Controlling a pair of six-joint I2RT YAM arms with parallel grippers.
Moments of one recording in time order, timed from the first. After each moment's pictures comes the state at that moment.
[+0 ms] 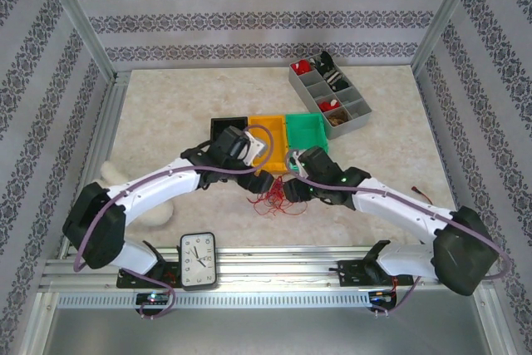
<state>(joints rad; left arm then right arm) -0.72 1.51 1.03 -0.49 0.22 -0.13 0.72 1.26 0.73 -0.52 -0.07 0.36</state>
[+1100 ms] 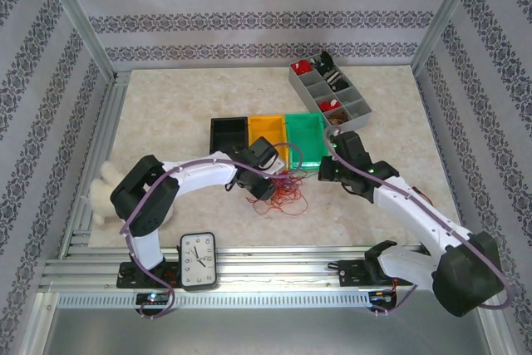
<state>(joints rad) -0.77 1.81 1.14 -0.54 0.13 -0.04 0.40 1.10 0.74 -0.53 0.05 0.50</state>
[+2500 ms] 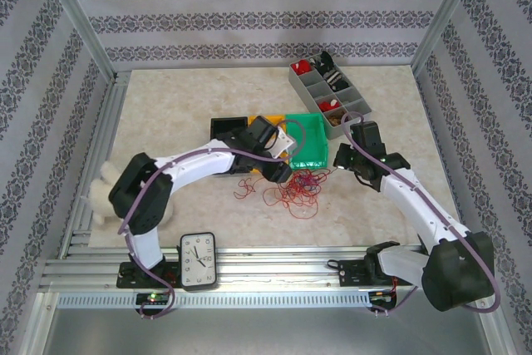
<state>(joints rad) -0.72 1.83 1.30 -0.45 0.37 -0.03 0.25 1.15 0.79 -0.54 0.05 0.49</state>
